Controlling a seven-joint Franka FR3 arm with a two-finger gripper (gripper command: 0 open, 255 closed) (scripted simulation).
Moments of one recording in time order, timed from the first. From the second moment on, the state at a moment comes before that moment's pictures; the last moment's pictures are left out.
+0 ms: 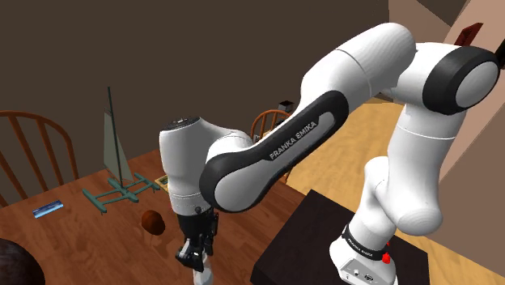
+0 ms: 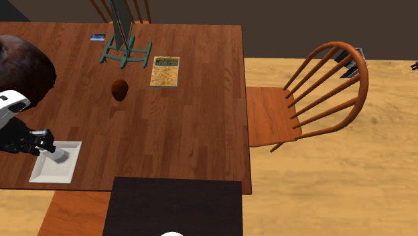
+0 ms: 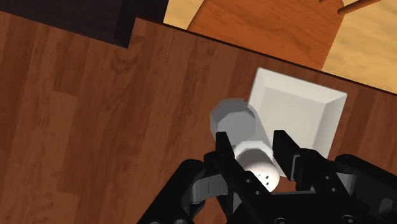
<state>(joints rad) 0.52 0.16 0.32 -2.14 0.15 2.14 0.44</state>
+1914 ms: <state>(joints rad) 0.59 0.47 0.31 -2.15 0.08 2.45 0.51</state>
